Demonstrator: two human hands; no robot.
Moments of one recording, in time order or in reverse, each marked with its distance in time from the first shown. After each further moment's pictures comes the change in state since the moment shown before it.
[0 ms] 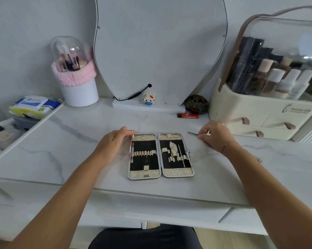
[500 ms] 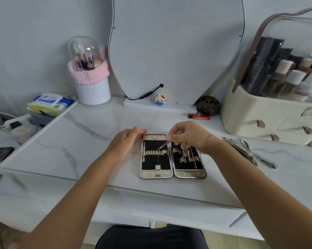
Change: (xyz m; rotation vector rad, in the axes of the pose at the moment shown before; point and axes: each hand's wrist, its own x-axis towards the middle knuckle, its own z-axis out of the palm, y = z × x) left_hand -0.001 0.004 -0.001 -0.064 -0.020 -0.020; right_hand -0.006 -0.111 0.006 0.666 -0.457 -0.068
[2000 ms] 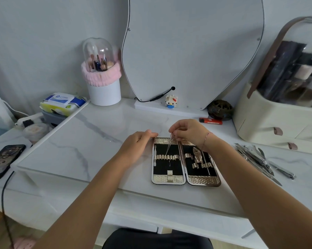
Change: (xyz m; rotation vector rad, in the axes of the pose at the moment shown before) left_hand 0.003 -0.005 0.001 -0.020 -0.003 0.004; right_hand 0.042 0.002 0.013 0.081 0.042 -0.037
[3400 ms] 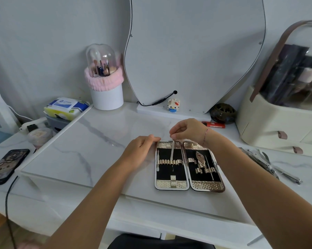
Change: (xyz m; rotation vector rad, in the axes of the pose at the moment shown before) left_hand -0.003 0.007 0.000 0.095 0.023 0.009; right_hand 0.019 -0.006 -0.009 -0.106 -0.057 0.008
